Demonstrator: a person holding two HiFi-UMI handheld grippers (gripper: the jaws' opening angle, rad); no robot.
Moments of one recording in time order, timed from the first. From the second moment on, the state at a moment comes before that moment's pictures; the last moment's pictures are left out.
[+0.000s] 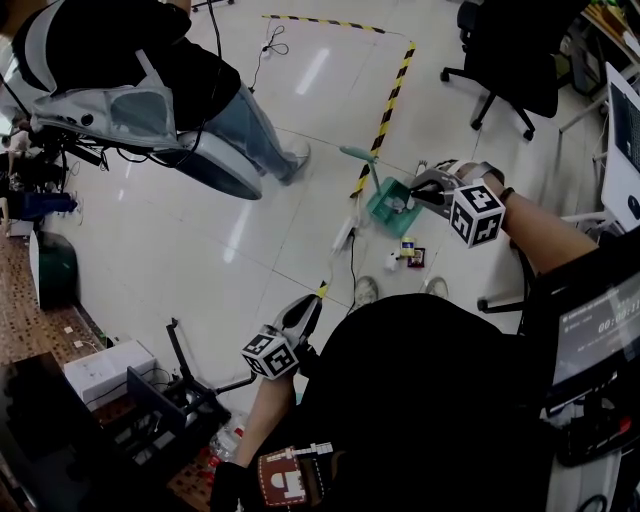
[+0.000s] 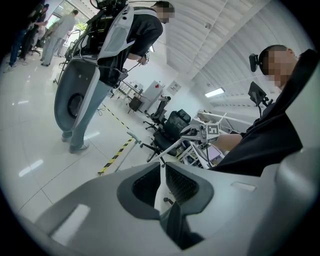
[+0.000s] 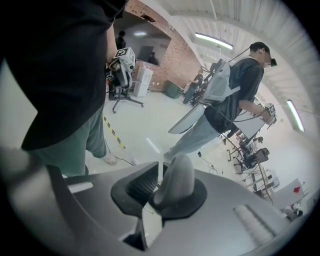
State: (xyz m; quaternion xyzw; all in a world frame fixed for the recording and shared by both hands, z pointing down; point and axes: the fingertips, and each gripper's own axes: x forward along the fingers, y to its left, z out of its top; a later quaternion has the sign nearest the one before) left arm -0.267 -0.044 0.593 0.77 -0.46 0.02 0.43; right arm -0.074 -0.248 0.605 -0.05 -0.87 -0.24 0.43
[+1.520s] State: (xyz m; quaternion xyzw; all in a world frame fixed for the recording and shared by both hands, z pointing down) left arm -0.095 0.092 0.543 0.92 -0.17 0.07 0.33; right arm 0.182 0.122 0.524 0.35 -0.82 0.04 0.45
